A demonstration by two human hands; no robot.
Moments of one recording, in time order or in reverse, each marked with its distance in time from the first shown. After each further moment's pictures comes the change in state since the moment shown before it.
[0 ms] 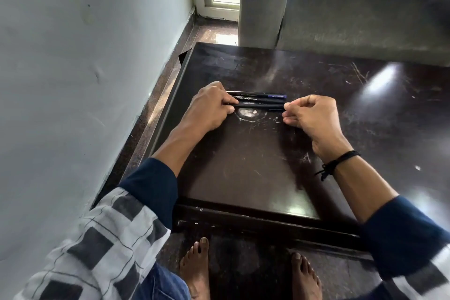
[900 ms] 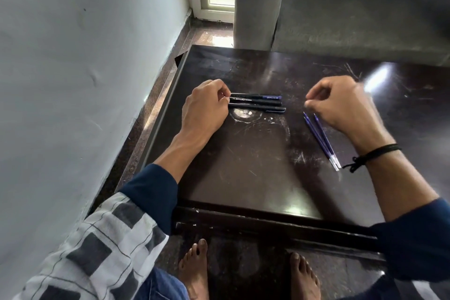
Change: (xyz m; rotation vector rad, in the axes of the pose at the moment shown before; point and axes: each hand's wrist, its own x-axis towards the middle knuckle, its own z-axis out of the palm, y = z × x) left_hand -0.009 0.018 0.005 0.025 0.280 -0.085; right_hand -0.002 -0.042 -0.055 -0.740 0.004 -0.327
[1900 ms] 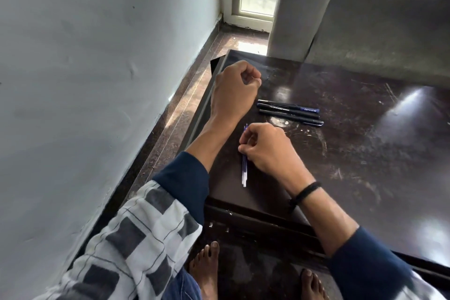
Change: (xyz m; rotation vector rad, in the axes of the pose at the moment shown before) left_hand 0.021 -0.005 -0.034 -0.339 0.144 -0.093; right_hand -0.070 -0.127 0.113 0.098 -0.388 -0.142
